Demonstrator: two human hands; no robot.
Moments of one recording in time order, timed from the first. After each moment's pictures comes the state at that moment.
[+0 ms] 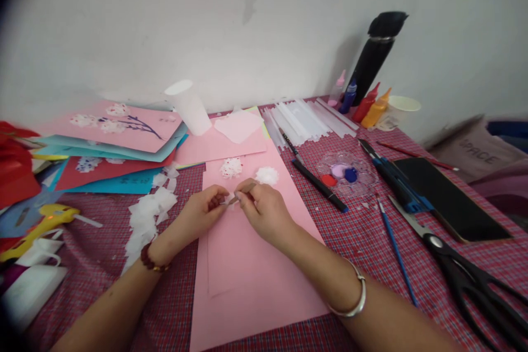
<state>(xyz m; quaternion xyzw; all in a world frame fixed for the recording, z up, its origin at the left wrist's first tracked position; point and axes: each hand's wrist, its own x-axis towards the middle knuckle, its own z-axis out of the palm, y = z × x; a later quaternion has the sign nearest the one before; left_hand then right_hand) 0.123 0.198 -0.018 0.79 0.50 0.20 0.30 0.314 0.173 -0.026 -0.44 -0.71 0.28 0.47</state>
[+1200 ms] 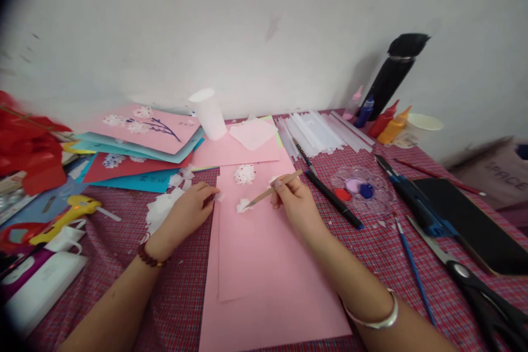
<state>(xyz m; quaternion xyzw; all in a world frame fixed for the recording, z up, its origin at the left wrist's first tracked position) 0.080 0.209 -0.010 0.82 0.54 0.15 0.08 0.330 0.194 -0.022 -0.44 -0.45 0.52 0.58</state>
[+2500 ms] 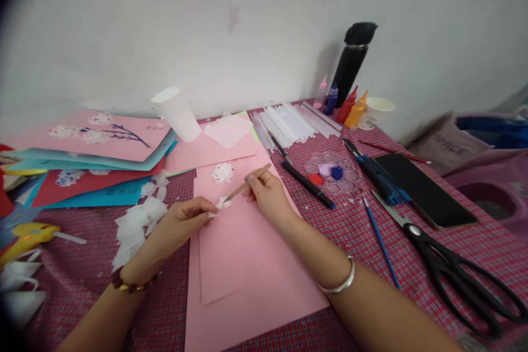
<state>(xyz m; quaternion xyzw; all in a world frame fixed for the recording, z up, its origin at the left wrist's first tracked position) 0.113 0.190 -0.002 0.68 0.50 0.24 0.48 0.321 0.200 -0.033 -0.46 -0.41 0.53 0.58</state>
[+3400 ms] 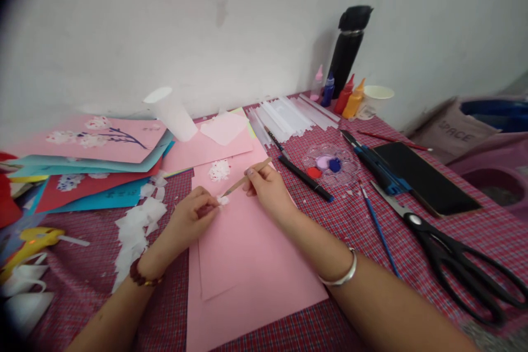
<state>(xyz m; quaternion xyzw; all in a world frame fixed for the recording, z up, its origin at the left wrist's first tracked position) 0.125 0.195 -0.009 0.82 0.45 0.22 0.26 0.325 0.198 -0.027 -0.46 -0.38 0.53 0.60</state>
